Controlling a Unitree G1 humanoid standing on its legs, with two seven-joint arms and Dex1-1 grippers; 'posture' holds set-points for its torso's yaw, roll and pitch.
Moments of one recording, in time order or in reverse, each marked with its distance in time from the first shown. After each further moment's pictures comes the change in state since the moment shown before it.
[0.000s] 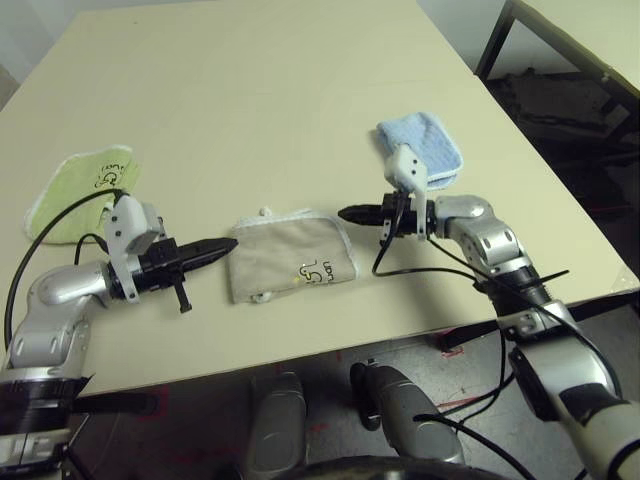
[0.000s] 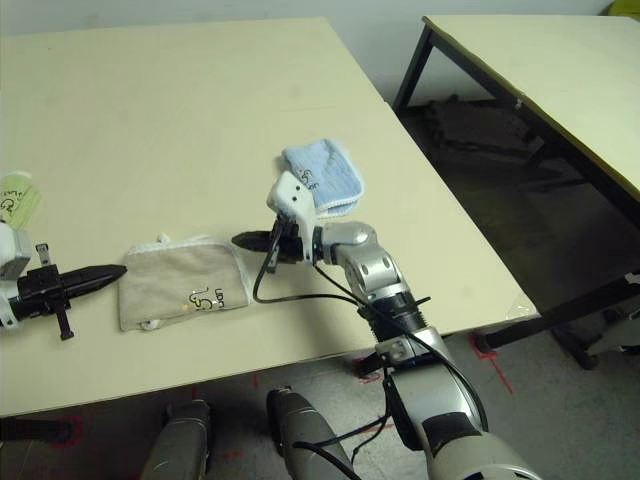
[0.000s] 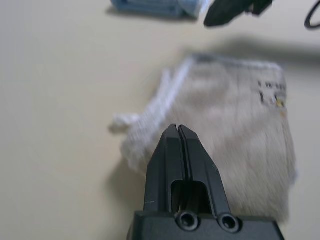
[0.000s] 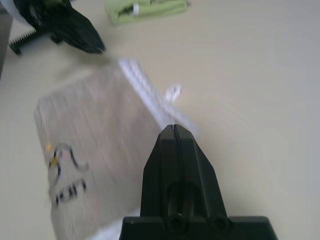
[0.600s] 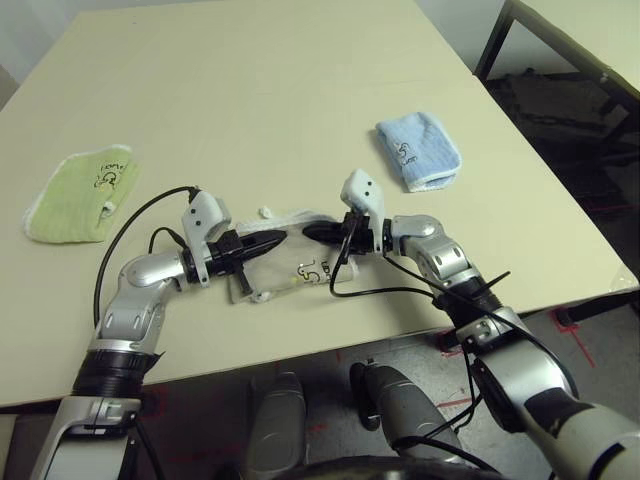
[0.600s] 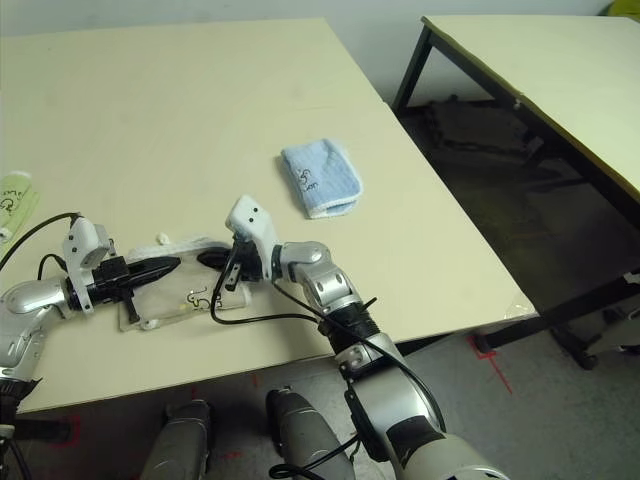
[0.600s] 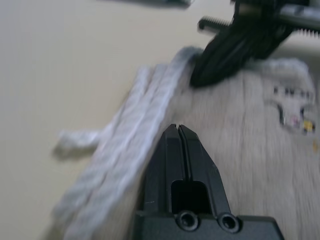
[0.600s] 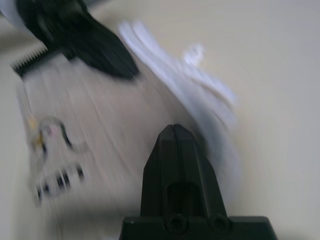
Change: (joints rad) left arm -0.038 -0.093 -0.159 0.097 0.139 -0.044 0.089; right arm 0.064 0.051 0.061 0.156 -0.095 -0.124 -0.055
